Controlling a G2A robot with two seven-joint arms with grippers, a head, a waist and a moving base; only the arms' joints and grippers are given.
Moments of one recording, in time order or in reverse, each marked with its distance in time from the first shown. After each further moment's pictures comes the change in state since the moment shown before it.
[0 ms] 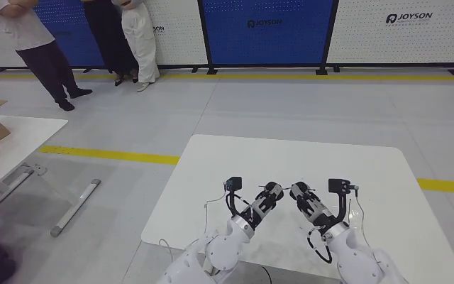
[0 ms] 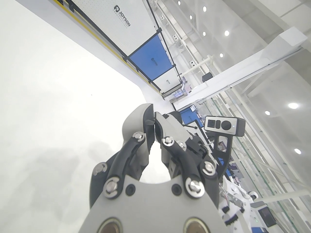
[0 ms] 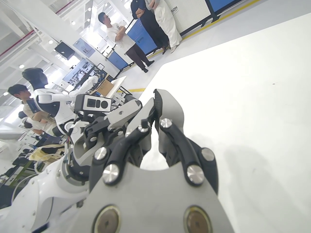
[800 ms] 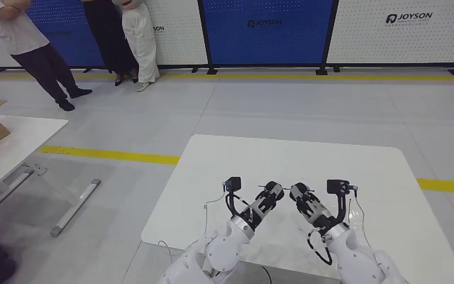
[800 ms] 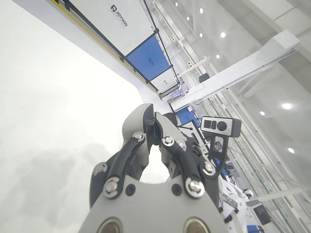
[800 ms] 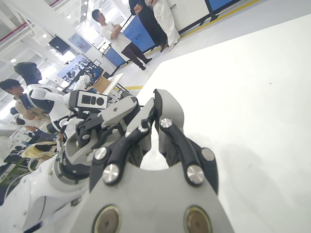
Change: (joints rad) left arm 0.015 -0.005 -0.015 -0.022 -0.024 -0.010 0.007; right arm -0.008 0.000 0.005 -0.020 -0.019 0.007 0.022
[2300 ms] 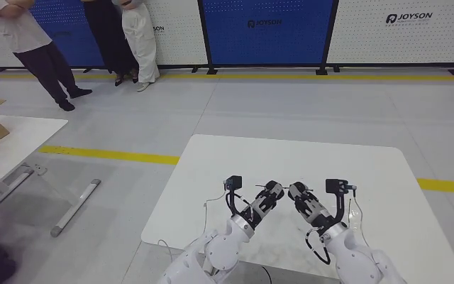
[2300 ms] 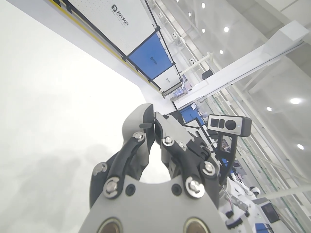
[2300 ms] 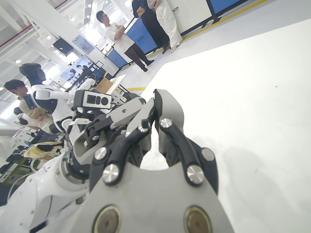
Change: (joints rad) left arm -0.004 -0.006 -0.009 0.007 0.039 -0.004 -0.023; right arm 0.008 -0.007 -0.014 0.008 -0.005 -0.002 -0.011
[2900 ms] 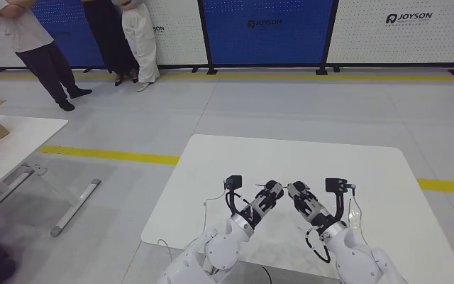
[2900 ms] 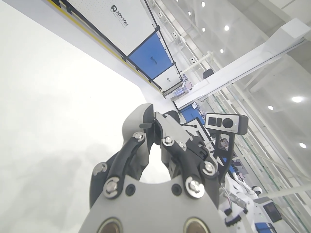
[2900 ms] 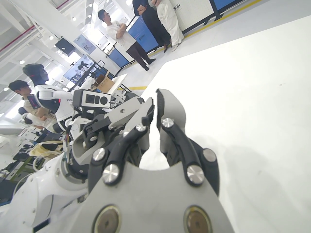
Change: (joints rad) left arm -0.004 -0.002 -0.005 0.006 0.009 0.009 -0.005; right arm 0.010 -0.002 0.002 0.013 0.025 -0.009 0.005
